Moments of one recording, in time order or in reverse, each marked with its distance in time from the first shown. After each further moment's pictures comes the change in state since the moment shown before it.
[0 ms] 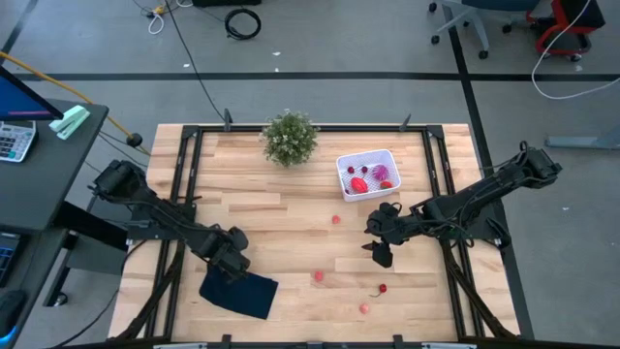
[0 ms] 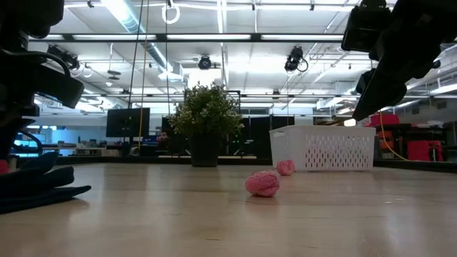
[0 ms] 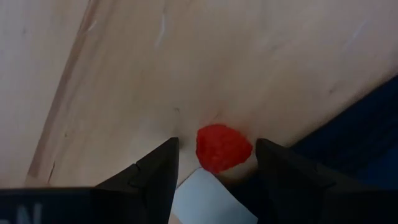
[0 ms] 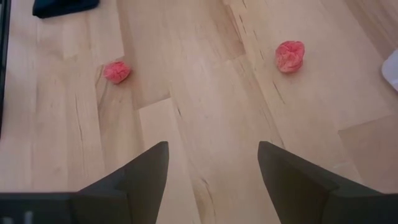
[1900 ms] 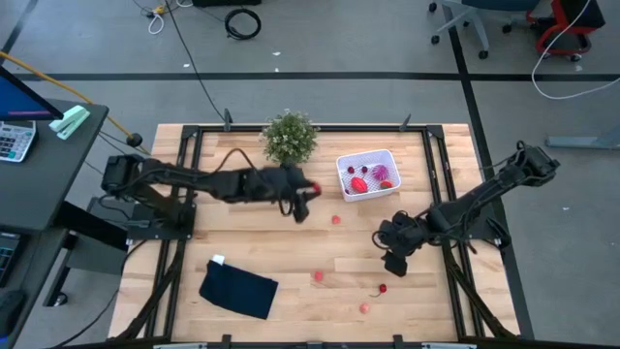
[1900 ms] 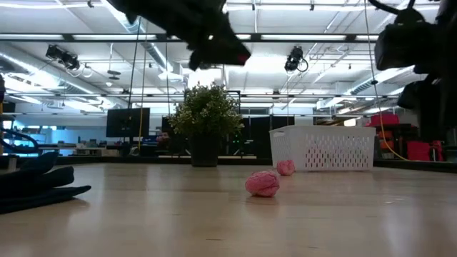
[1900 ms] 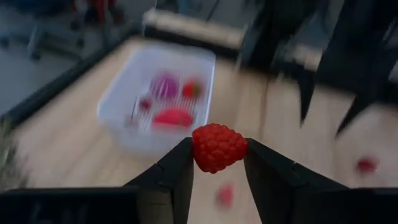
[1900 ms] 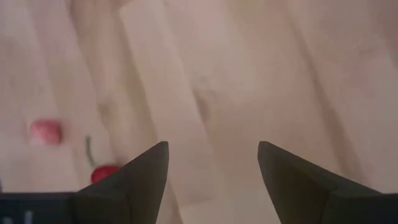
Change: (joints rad) left arm 0.597 0.007 0.265 0.868 -0.155 0.860; right arm 0.117 0.000 0.000 -0.241 -0.109 0.215
